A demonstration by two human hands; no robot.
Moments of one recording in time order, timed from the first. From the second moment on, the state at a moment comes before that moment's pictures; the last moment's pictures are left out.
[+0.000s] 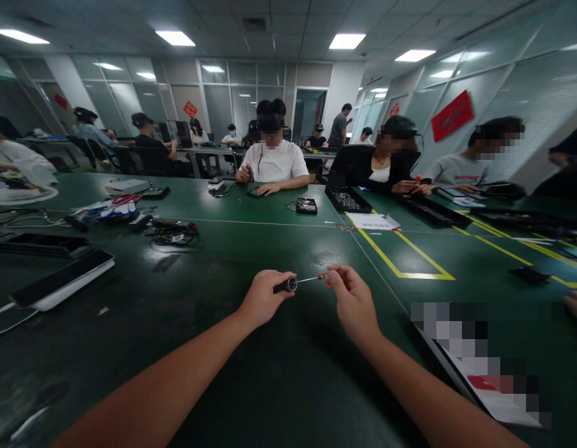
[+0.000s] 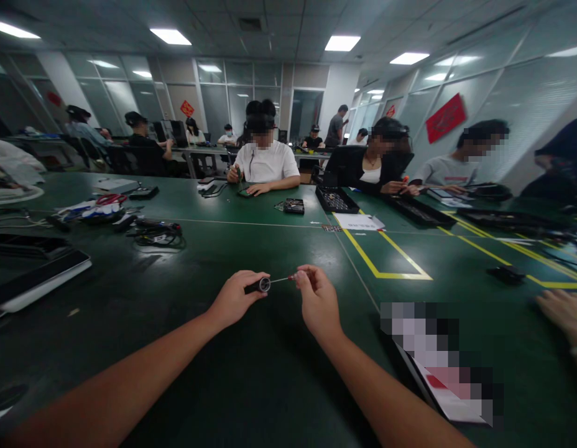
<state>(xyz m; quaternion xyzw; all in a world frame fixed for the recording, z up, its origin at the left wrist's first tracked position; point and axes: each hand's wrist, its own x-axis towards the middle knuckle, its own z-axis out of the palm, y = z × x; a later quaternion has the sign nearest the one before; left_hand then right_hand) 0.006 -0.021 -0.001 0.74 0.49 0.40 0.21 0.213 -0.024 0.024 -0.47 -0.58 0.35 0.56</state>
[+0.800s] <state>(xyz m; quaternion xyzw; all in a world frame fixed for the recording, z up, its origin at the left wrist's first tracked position) 0.010 -0.028 0.004 0.77 0.49 0.37 0.18 0.210 -0.016 0.013 -0.47 -0.47 0.42 0.62</state>
